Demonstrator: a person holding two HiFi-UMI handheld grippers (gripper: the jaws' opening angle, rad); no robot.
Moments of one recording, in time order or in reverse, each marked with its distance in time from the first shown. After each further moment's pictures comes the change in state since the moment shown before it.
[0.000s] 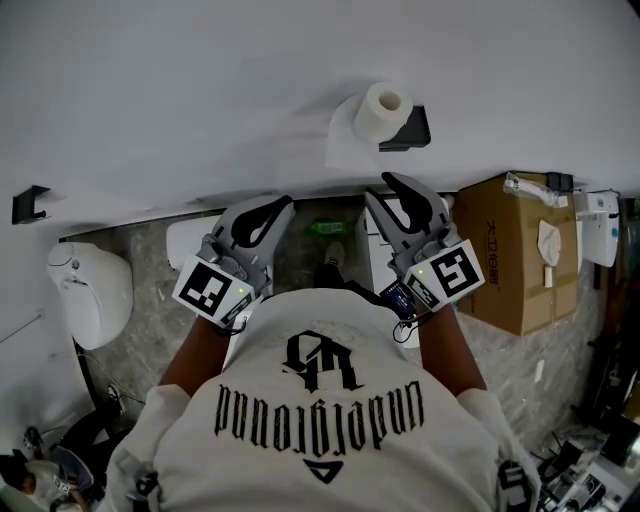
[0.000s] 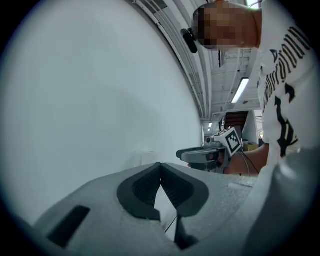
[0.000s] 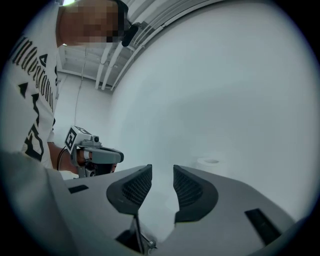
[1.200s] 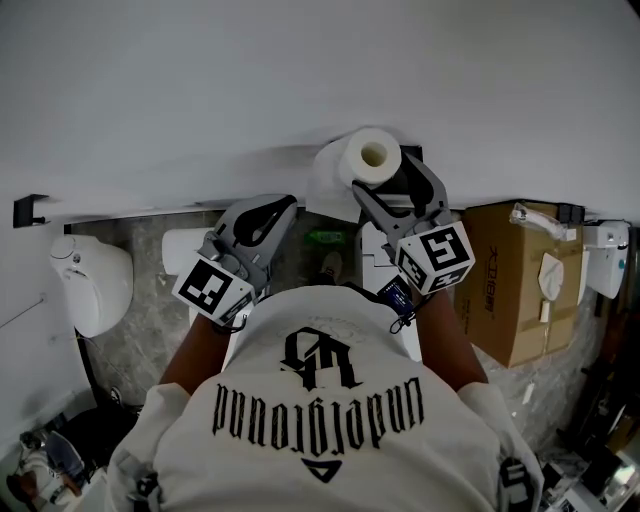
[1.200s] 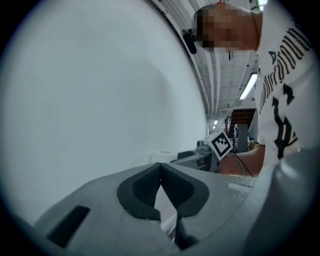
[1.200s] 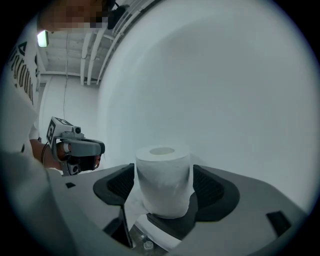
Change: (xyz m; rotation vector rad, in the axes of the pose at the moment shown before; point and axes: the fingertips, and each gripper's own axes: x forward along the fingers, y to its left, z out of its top) left arm 0.103 0.047 0.001 -0.017 0.035 0.047; right arm 0.068 -0.133 -0.039 0.091 0.127 -0.044
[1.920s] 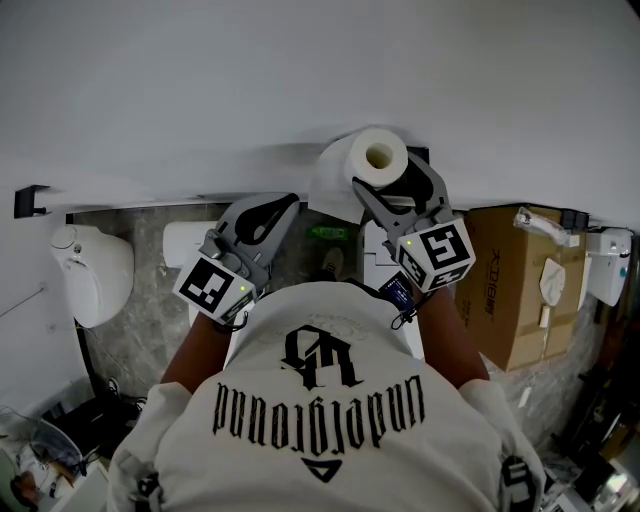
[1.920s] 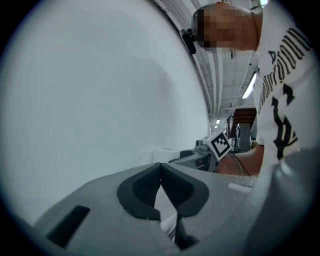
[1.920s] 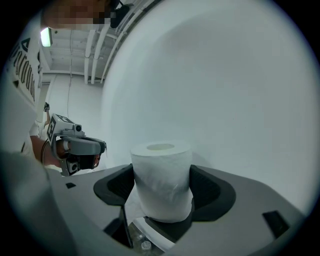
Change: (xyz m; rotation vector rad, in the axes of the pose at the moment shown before) left arm 0.001 0.003 -0.007 -0.017 0.022 0.022; right arm 0.012 0.000 -0.002 -0.027 0.001 0.035
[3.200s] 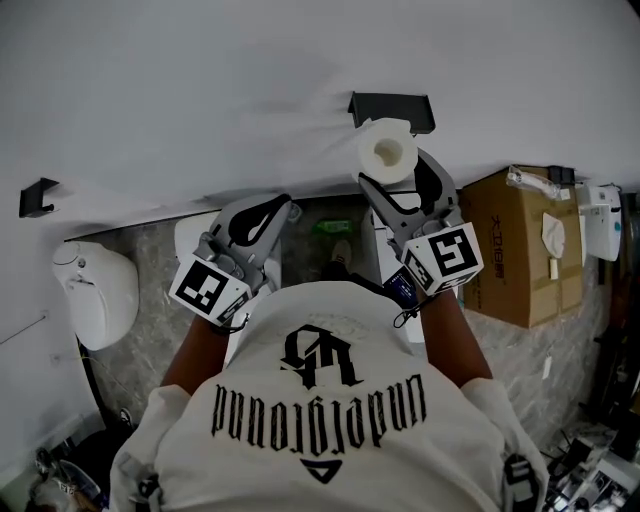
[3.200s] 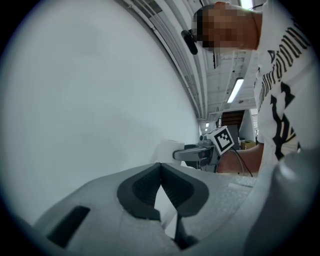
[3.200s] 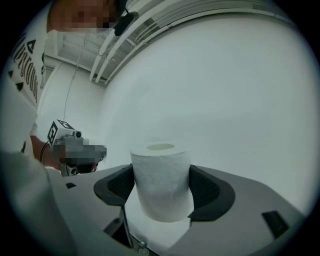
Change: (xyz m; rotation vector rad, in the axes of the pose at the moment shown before) left arm -0.156 -0.052 0.003 0.073 -0.083 -0.088; right arm -0.084 0.150 0.039 -0.107 -0.123 -0.144
